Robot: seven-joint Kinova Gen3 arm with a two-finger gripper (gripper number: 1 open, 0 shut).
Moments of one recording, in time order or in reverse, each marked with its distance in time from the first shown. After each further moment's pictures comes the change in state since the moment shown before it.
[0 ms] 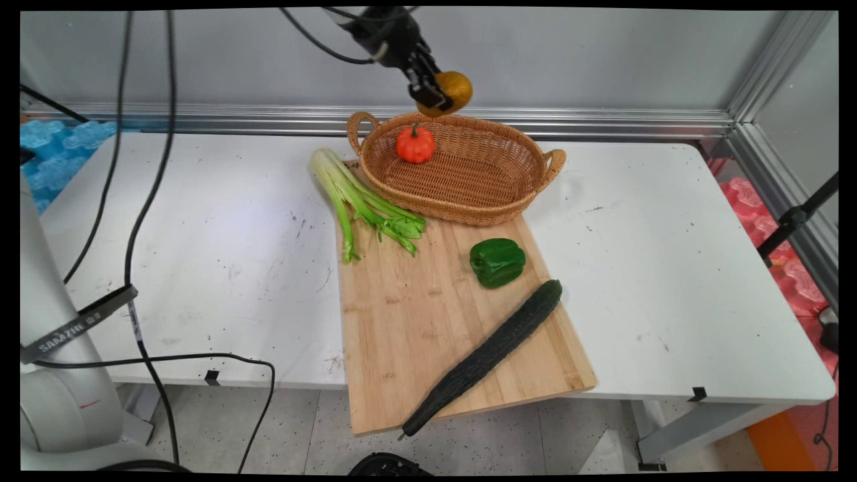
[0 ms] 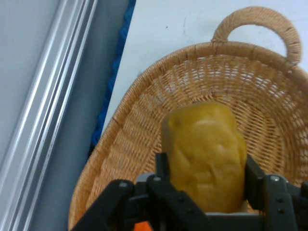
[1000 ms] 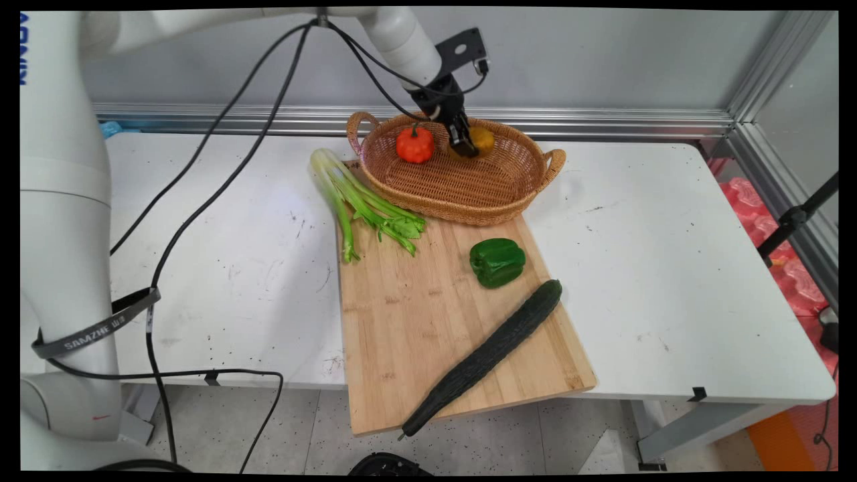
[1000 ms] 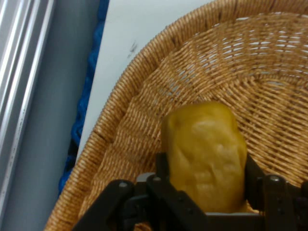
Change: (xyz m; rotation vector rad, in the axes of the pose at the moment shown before) arm -0.003 -0.025 0.156 -0.049 -0.102 0.022
